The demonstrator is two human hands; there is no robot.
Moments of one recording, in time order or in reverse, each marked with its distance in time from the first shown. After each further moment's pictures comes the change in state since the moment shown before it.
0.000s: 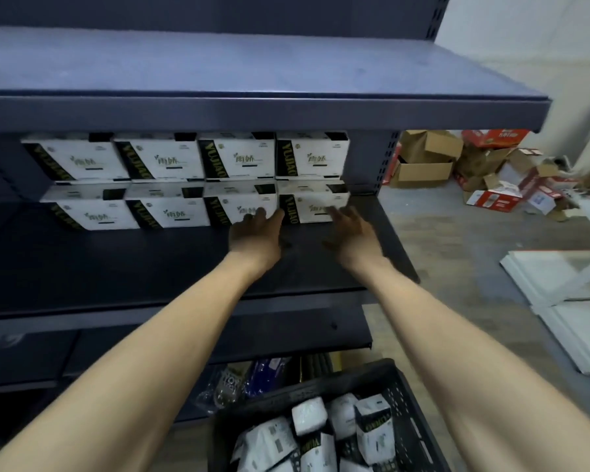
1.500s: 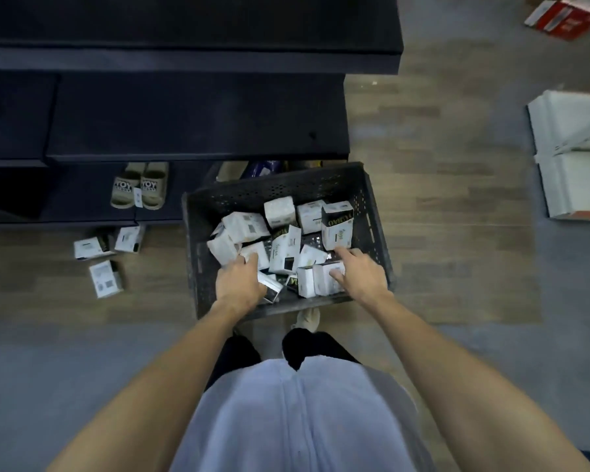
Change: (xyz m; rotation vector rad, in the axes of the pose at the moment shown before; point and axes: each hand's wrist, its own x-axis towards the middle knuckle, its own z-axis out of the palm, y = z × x) left_hand -0.350 0.101 0.273 -0.100 -0.548 -0.231; right_hand -0.387 0.157 0.166 -0.063 -0.664 0.119
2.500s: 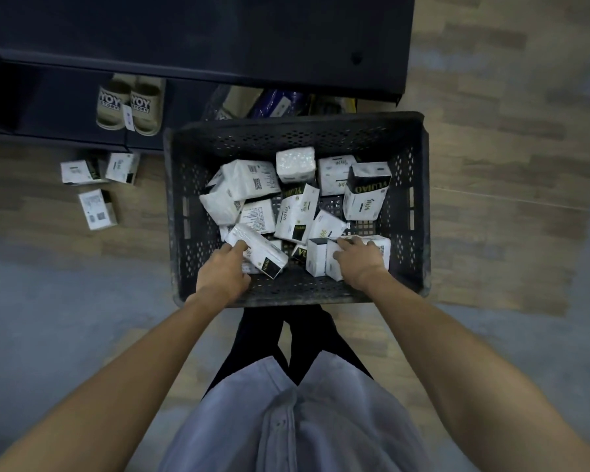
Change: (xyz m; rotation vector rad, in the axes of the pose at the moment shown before) left_hand 0.056 -0.034 0.070 -0.216 -0.166 -0.116; right_hand 0.114 0.012 0.086 -0.607 -0.505 -0.302
